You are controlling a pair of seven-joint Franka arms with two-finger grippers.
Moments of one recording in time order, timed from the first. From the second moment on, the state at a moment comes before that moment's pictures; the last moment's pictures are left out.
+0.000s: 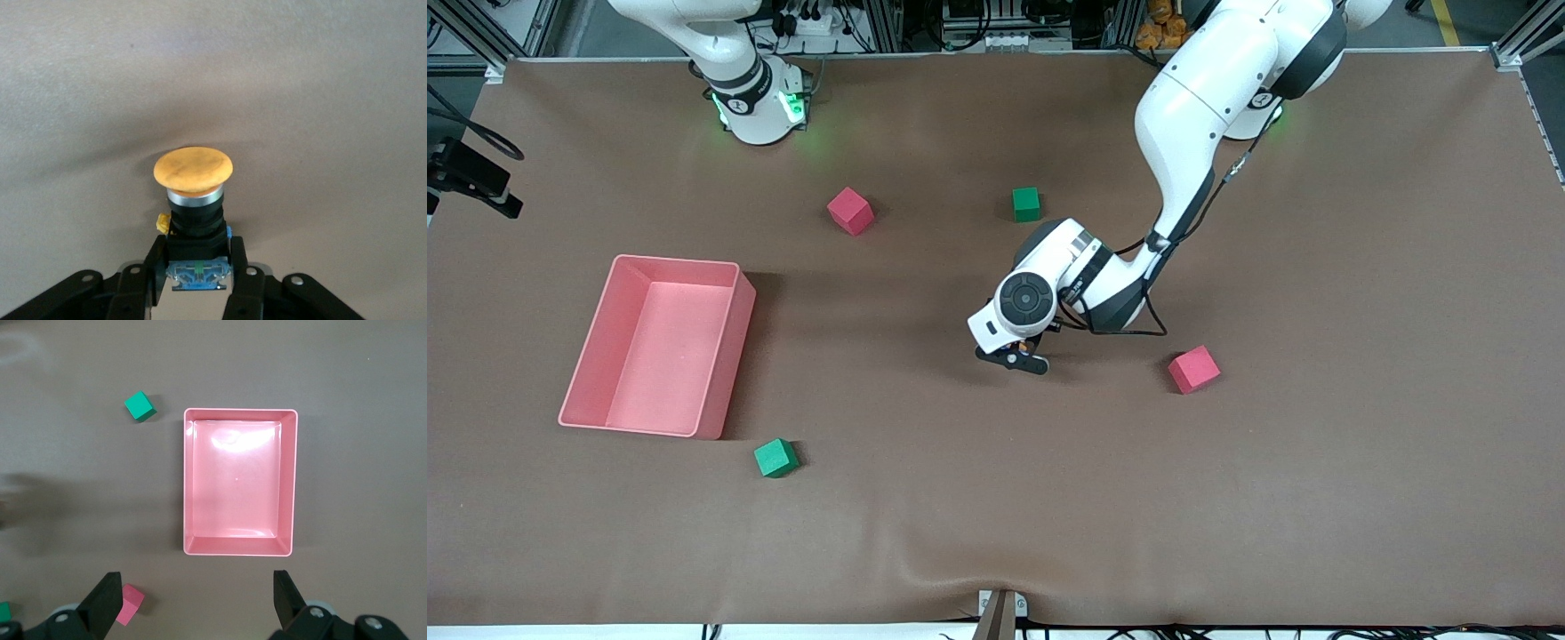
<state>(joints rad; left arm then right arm) -0.58 0.91 -0.22 -1.30 -0.01 2.01 -0.50 0.02 -0.04 -0.07 -1.47 0.01 1.47 0.01</state>
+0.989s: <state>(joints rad) -0.78 0.78 -0.22 -1.29 0.37 2.00 -1.47 0.02 -0.03 -0.07 -1.47 0.01 1.47 0.01</state>
